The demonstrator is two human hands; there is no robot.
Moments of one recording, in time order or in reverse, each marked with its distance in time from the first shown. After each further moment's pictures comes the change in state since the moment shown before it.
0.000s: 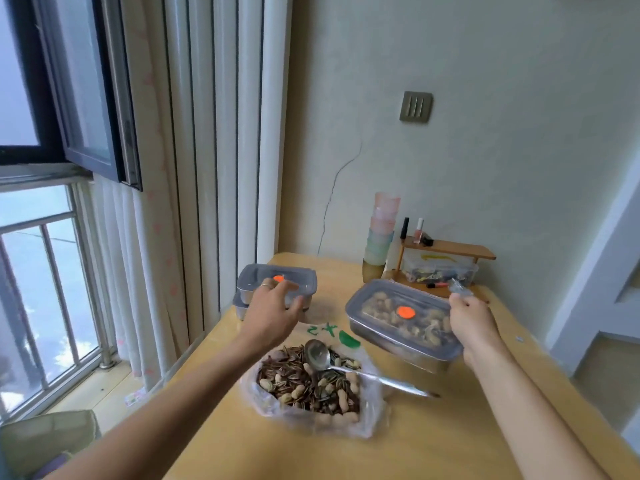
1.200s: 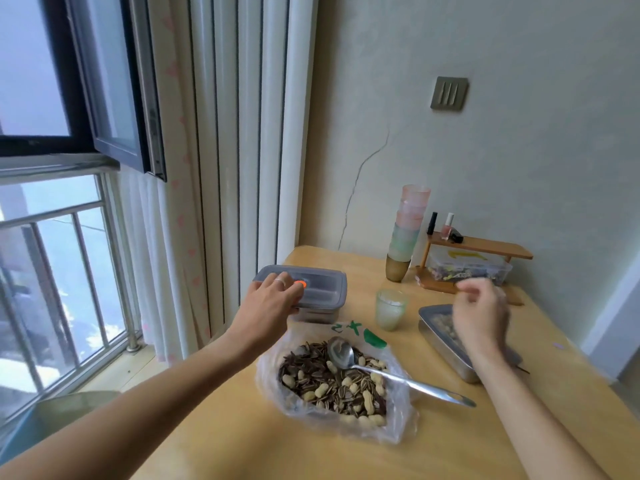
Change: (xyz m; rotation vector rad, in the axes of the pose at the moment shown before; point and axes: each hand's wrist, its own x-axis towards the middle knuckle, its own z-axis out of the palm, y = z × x) left_hand 0.001 -0.051 -0.021 0.493 0.119 0.384; right_hand -0.006 -0.003 0.039 -0.118 0.196 -0.409
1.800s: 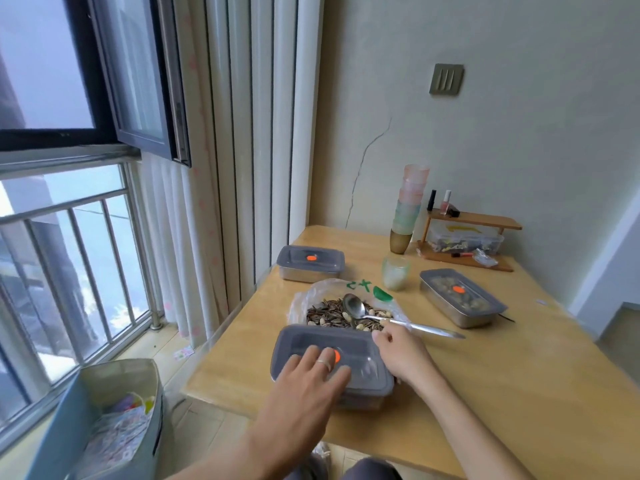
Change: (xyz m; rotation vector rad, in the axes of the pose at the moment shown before) left_hand -0.184 0.117 -0.077 0.049 -0.139 0.231; right_hand -0.174 -0.029 0.005 -0.292 -0.756 0.038
